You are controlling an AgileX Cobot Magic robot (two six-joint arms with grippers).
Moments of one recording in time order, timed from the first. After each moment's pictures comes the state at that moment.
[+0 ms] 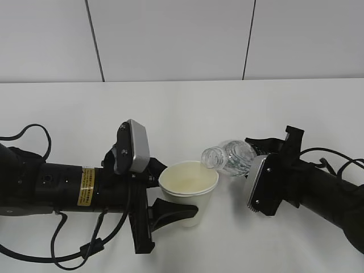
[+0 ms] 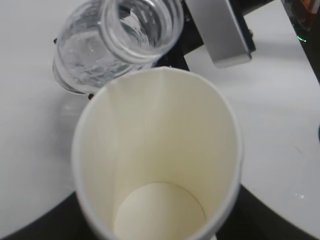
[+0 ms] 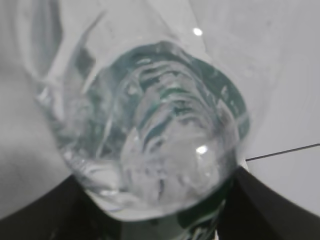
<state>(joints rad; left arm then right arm) -0.48 1.96 -0.70 1.07 -0.96 -0.31 0.25 2.02 -0.51 -0.19 -1.12 -1.05</state>
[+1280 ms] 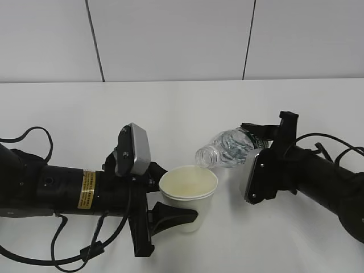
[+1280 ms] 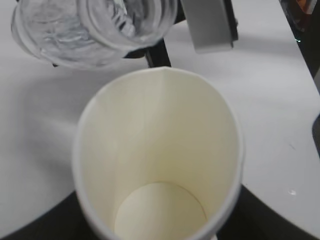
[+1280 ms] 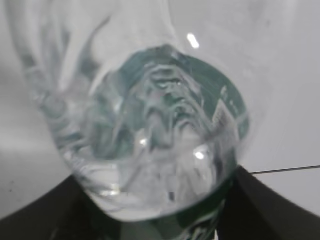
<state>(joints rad) -0.48 1.97 -0.70 1.09 -0.96 -0.34 0.25 1.99 -0.55 -0.19 -1.12 -1.22</state>
